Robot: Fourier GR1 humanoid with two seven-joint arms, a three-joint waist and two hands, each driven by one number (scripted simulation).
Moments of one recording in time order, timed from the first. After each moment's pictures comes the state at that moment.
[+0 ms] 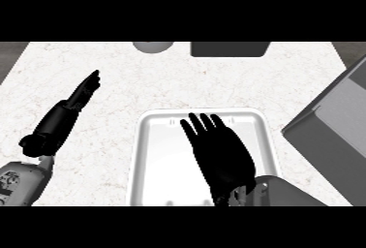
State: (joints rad) left arm -0.25 0.52 -0.25 -1.49 0.15 0.03 -0.12; right arm -0.58 -0.26 0.76 -1.81 0.56 0.52 0.96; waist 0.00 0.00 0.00
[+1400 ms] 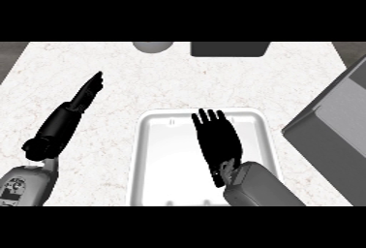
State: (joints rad) left arm -0.21 0.38 -0.12 -1.55 0.00 -0.09 -0.06; right arm -0.47 -0.11 0.63 -1.51 0.94 0.55 0.71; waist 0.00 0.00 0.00
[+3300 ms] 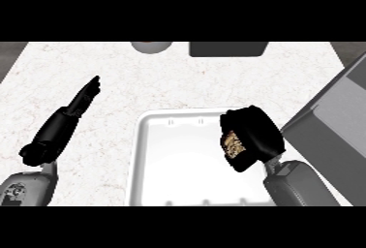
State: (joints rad) left arm -0.18 0.29 -0.01 -1.57 -0.10 -0.19 -0.07; right arm -0.32 -0.22 0.40 -1.57 1.05 0.20 0.14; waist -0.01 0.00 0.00
